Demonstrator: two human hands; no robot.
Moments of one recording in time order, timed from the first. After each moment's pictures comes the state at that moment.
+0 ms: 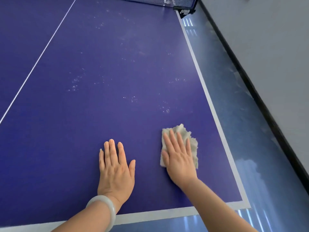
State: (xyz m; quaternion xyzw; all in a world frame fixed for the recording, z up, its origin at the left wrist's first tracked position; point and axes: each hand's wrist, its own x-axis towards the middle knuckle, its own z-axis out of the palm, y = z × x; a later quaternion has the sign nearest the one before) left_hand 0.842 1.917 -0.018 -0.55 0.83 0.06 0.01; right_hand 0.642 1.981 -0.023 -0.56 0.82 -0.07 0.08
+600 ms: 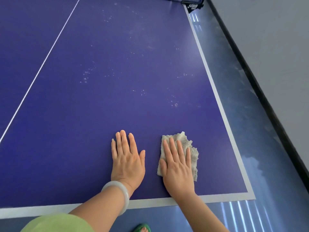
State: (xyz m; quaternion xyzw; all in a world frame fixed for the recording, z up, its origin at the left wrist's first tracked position) left_hand 0.843 1.916 -0.020 -0.55 0.83 0.07 0.02; right_hand 0.707 2.012 -0.023 -0.54 0.84 -0.04 0.08
